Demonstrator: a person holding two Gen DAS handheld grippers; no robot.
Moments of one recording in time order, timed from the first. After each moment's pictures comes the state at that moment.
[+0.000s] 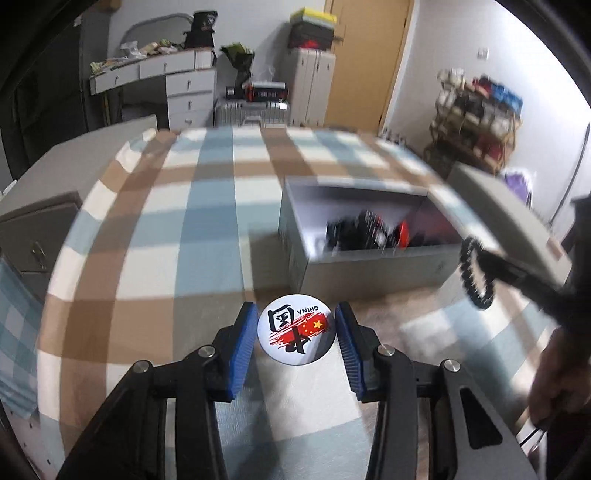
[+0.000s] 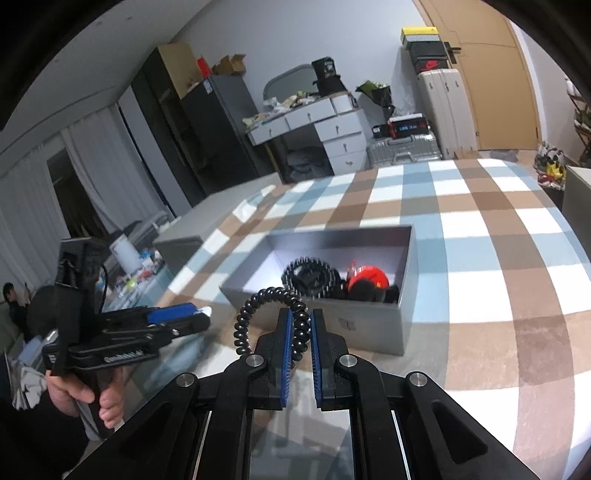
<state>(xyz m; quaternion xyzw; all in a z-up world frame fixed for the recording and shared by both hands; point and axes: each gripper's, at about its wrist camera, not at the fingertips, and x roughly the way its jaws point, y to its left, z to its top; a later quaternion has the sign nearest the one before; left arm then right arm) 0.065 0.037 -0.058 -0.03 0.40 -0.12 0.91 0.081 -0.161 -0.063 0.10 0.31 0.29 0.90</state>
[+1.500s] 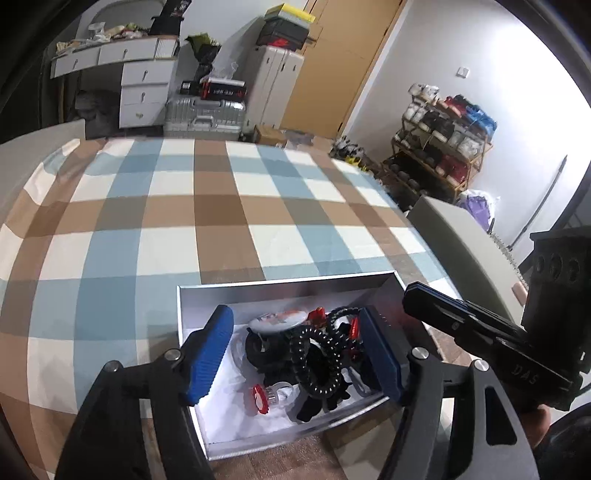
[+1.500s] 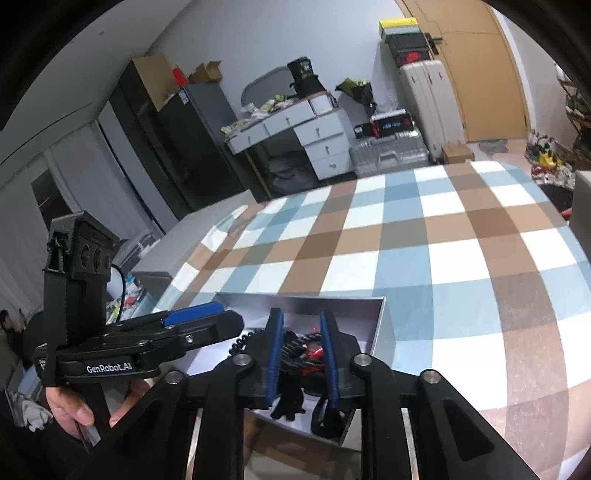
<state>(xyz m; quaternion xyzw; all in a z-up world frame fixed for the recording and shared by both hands) 0.151 -0.001 -0.050 -0.09 0.40 -0.21 0.89 0.159 -0.170 -0.056 0.12 0.31 0.26 0.90</state>
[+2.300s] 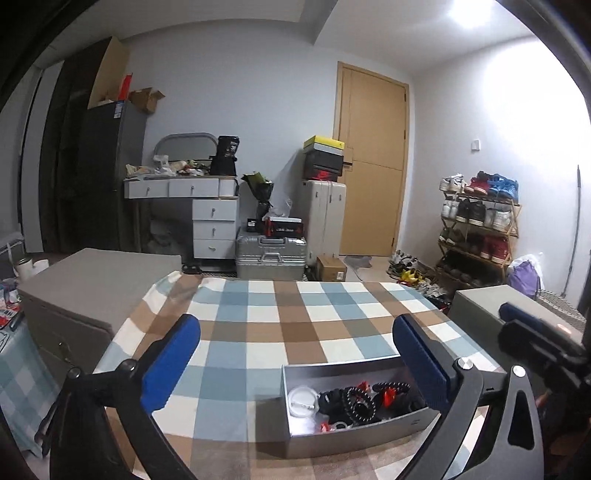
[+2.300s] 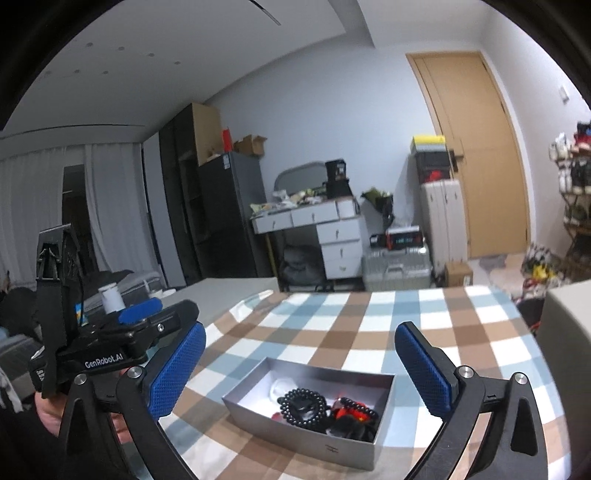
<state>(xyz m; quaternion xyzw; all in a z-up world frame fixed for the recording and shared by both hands) 0.063 0.028 0.004 -0.04 0.15 -0.06 0.99 0.065 -0.159 0.004 0.06 0.10 0.25 0.96</state>
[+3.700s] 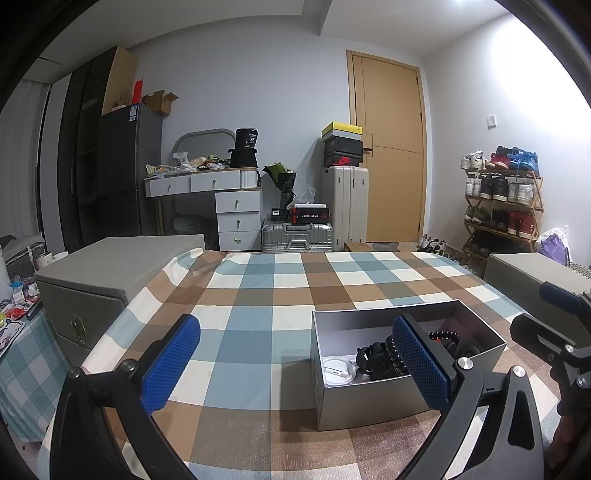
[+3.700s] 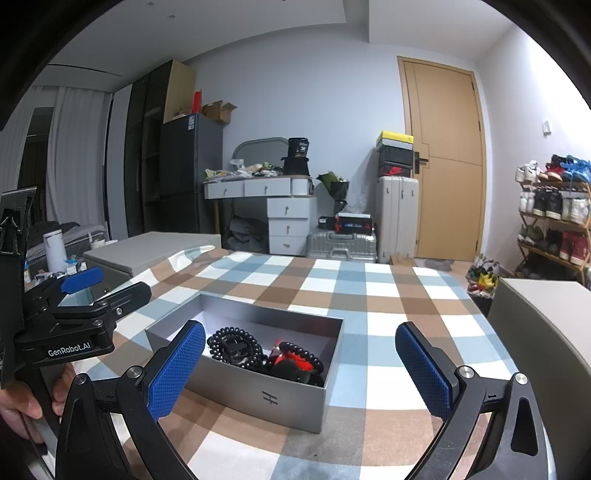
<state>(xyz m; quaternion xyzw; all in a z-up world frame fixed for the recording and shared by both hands) 0.054 0.025 -0.046 0.00 0.16 -0.01 0.99 0.063 -0.149 -0.054 -0.03 0.13 0.15 0.98</state>
